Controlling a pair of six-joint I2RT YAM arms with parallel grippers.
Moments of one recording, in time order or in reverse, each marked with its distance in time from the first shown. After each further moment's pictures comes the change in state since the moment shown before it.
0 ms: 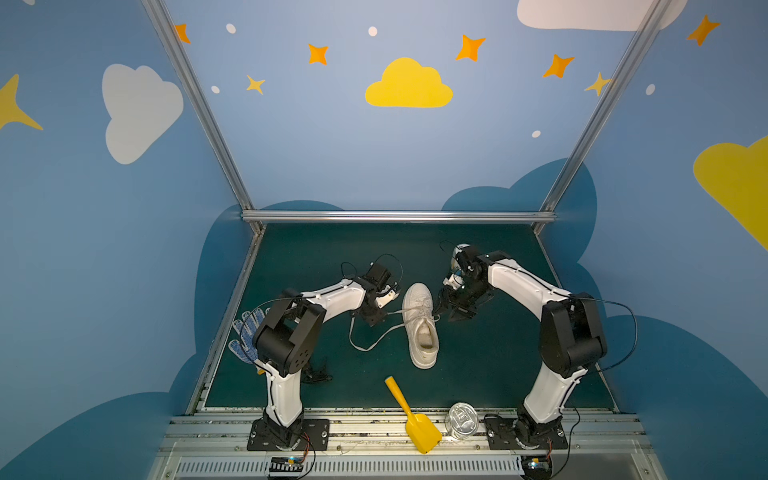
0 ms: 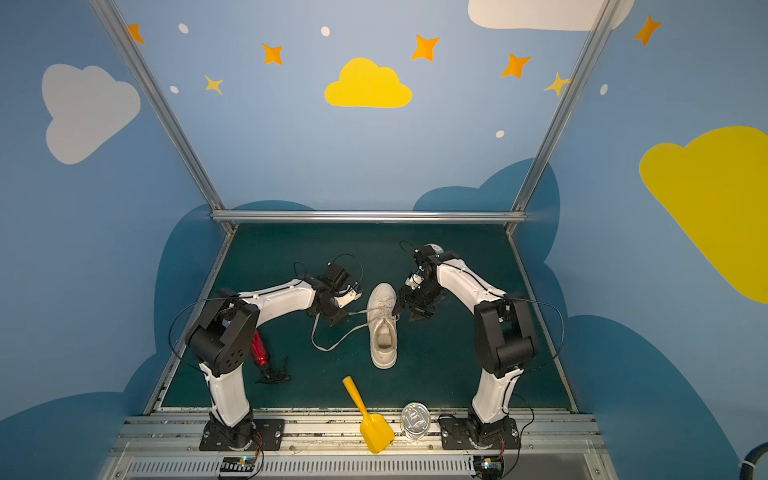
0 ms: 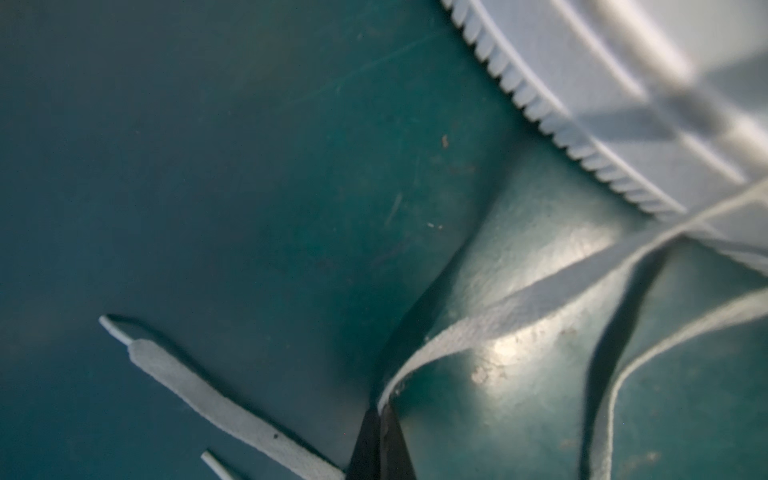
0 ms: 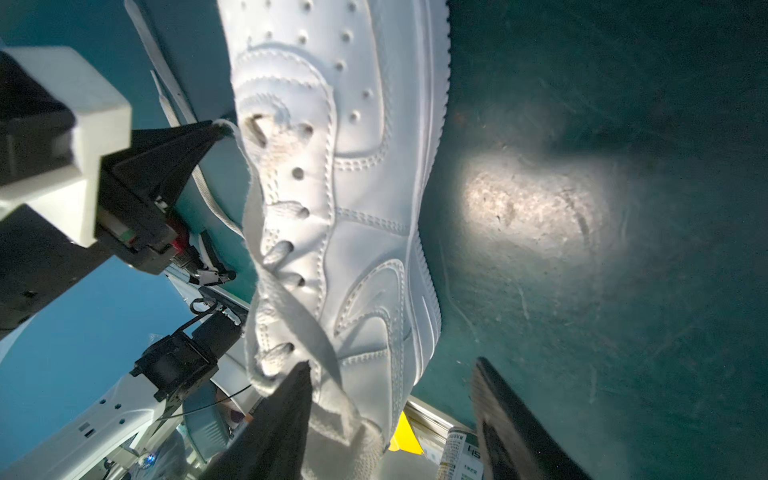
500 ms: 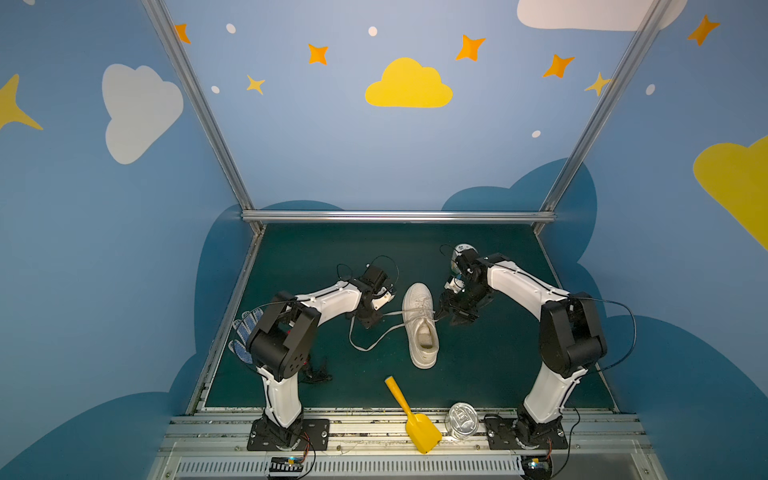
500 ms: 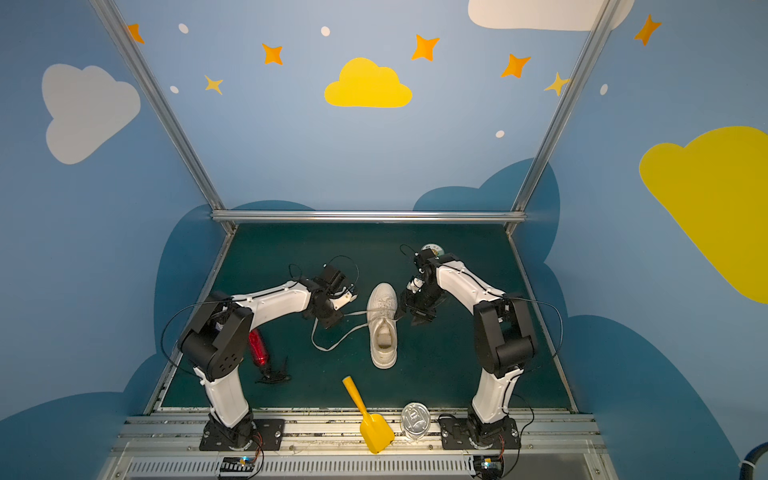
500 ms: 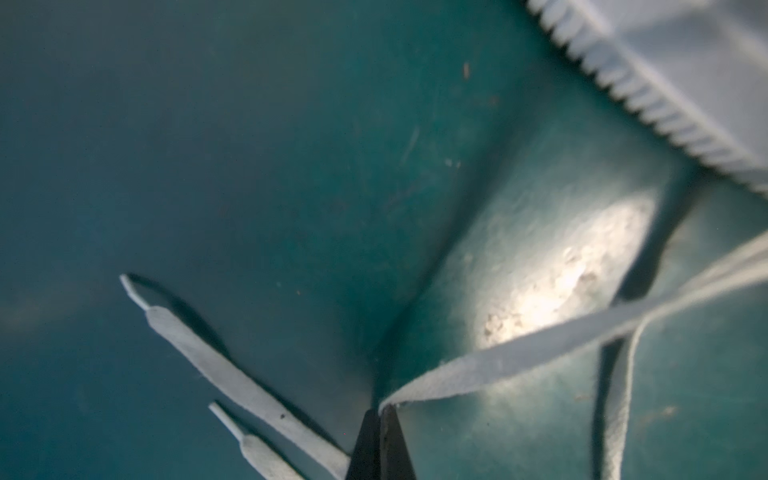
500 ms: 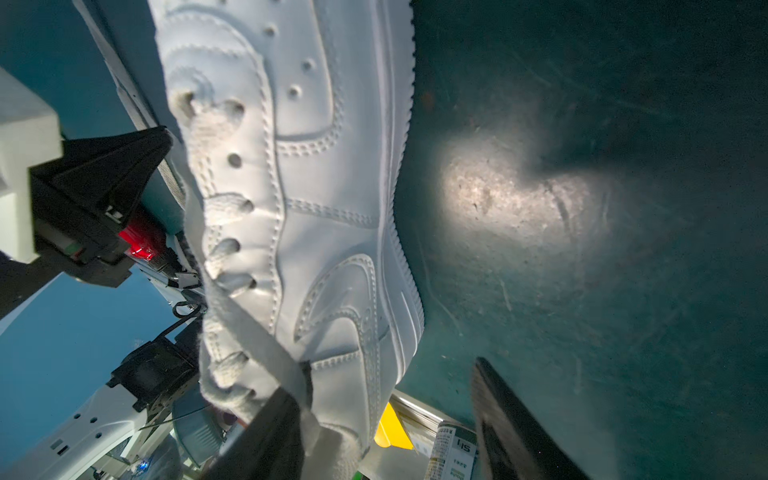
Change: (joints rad) left arm 0.012 -0.044 -0.056 -0.011 -0.023 -0.002; right arm 0.002 0.000 -0.023 -0.011 0.028 0.000
